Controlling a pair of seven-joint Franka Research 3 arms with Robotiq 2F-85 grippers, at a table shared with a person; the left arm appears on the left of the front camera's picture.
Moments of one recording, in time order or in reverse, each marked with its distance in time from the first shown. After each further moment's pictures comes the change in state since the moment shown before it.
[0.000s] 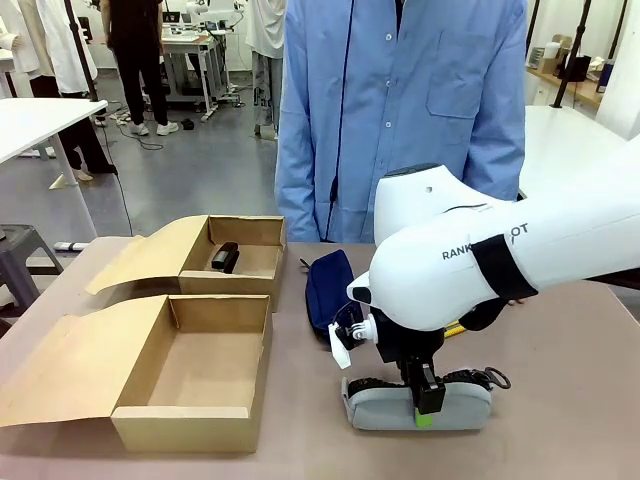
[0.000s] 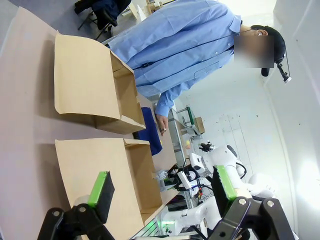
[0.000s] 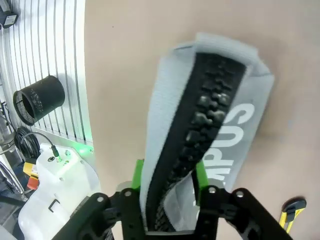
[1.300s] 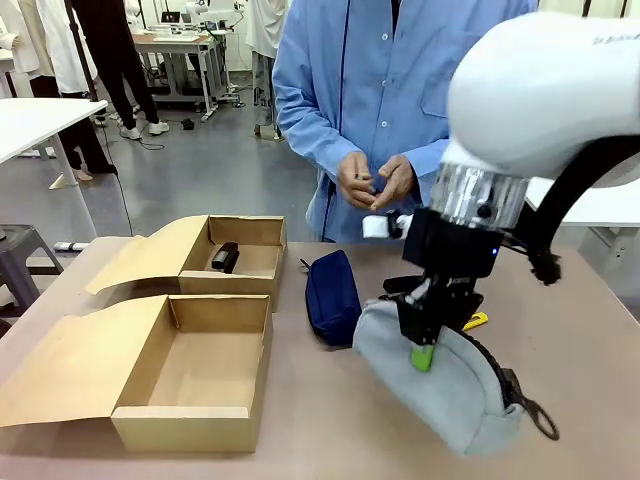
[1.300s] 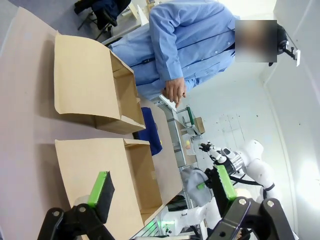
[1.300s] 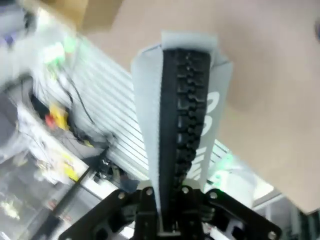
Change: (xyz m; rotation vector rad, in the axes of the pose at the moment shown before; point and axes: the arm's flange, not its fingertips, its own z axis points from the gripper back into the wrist) left arm 0.000 0.000 0.000 0.000 0.000 0.000; right arm -0.046 0.062 0.135 0.252 -0.287 -1.126
